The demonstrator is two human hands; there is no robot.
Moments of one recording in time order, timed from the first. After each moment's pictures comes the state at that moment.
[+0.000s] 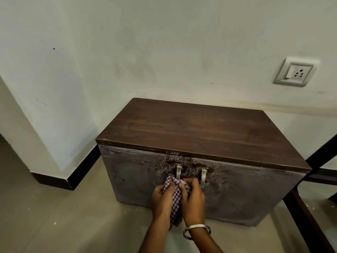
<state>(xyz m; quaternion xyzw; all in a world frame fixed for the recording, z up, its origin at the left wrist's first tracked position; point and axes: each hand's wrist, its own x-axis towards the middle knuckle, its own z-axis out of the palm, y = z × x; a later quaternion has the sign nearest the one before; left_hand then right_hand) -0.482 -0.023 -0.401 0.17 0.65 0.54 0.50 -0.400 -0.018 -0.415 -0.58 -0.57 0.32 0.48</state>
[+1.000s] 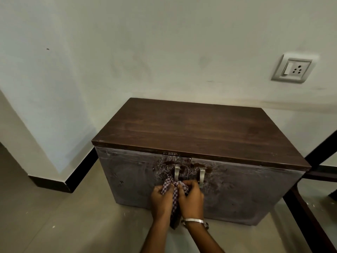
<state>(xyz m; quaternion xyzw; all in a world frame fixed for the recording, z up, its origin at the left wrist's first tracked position) -0.478 -0.021 -0.405 0.22 0.70 0.52 0.44 -0.401 -0.007 -0.418 -0.64 -0.53 0.33 0.45</state>
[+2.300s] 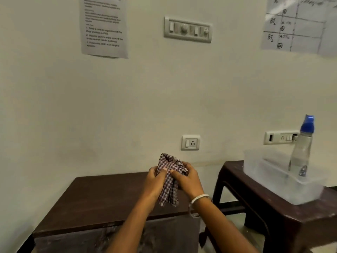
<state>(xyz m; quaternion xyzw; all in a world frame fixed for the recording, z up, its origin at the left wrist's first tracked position) -0.344 -0.032 -0.102 0.52 0.48 0.51 0.49 -0.221 -0.035 -0.109 -0.51 -0.50 0.35 0.60</state>
